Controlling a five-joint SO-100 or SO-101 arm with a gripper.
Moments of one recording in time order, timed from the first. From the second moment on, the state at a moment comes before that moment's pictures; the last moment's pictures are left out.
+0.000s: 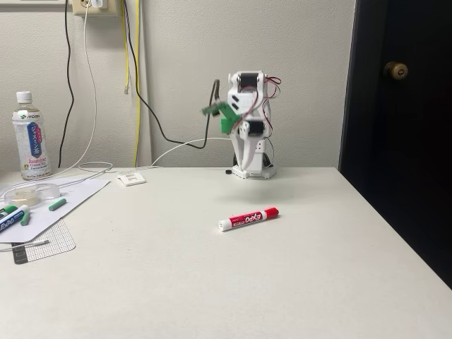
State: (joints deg) arm 4.0 102.1 100.6 80.1 -38.4
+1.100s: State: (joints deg) arm -1.9 92.9 106.1 59.2 -23.6
